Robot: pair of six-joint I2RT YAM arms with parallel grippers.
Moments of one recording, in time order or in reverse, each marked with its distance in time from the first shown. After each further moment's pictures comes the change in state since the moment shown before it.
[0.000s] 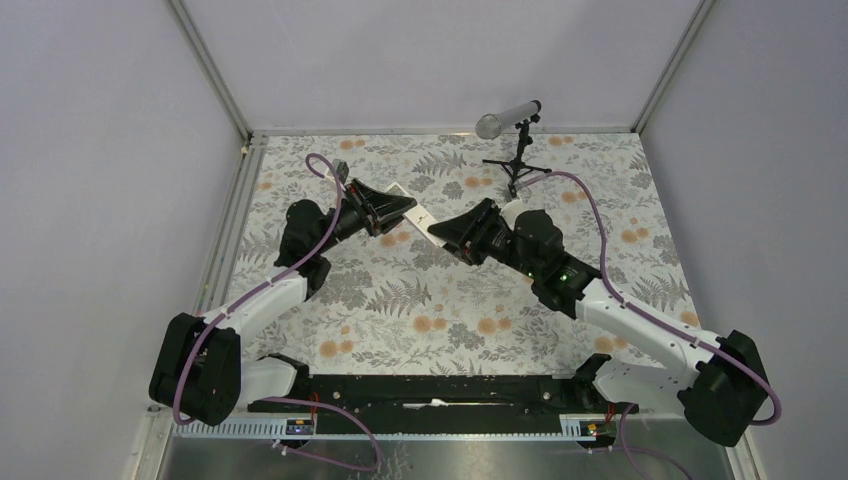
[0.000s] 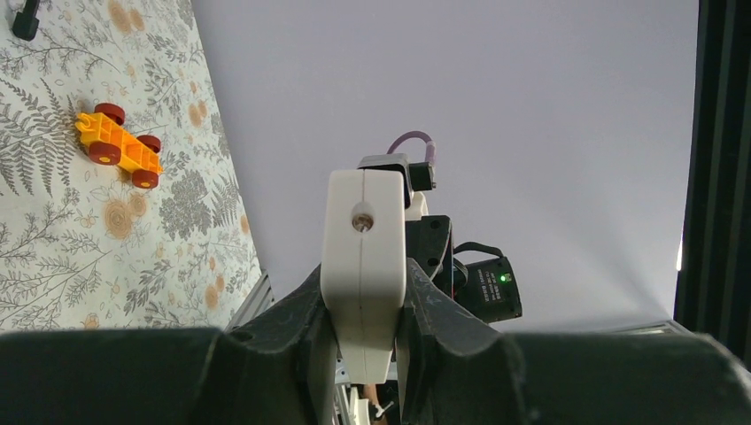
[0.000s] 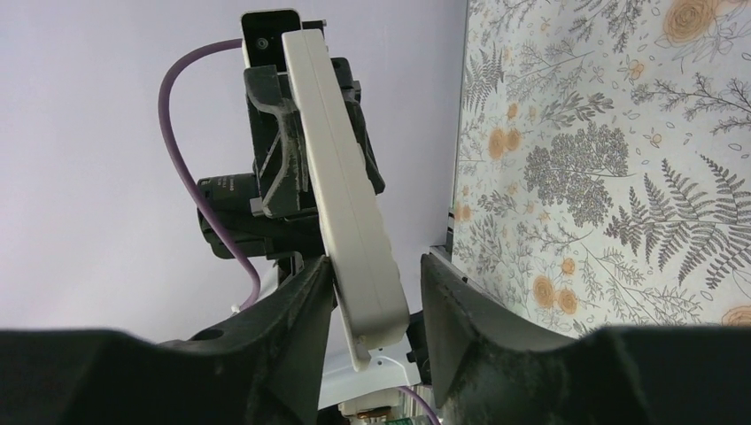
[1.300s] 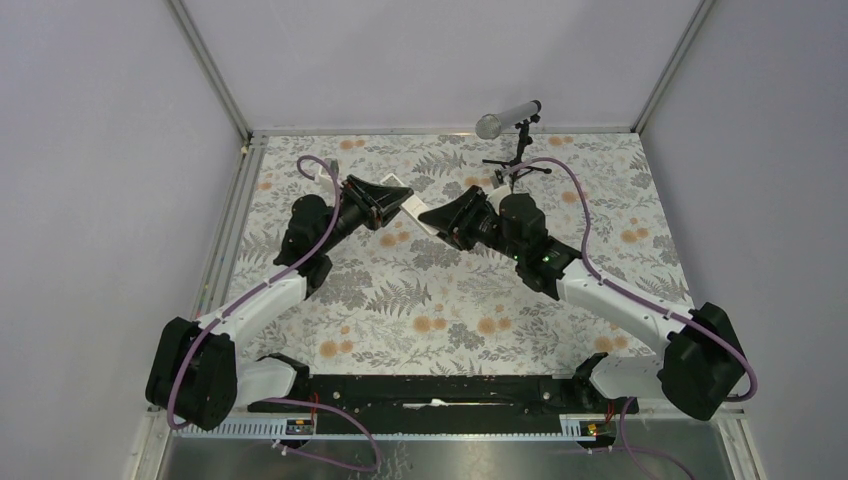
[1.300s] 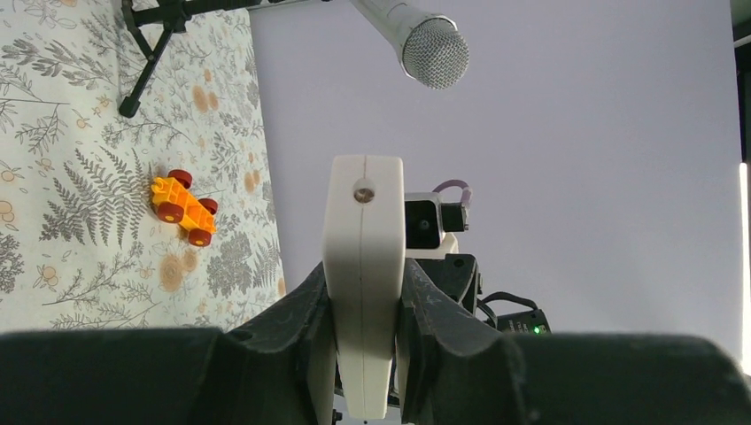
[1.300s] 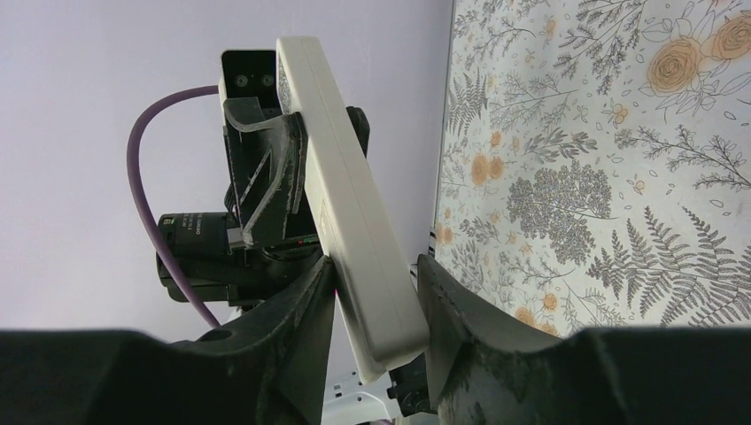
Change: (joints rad) left arm -0.039 -0.022 0.043 -0.167 -0.213 0.077; right arm -0.025 0.168 0.101 0.046 -0.024 -0.060
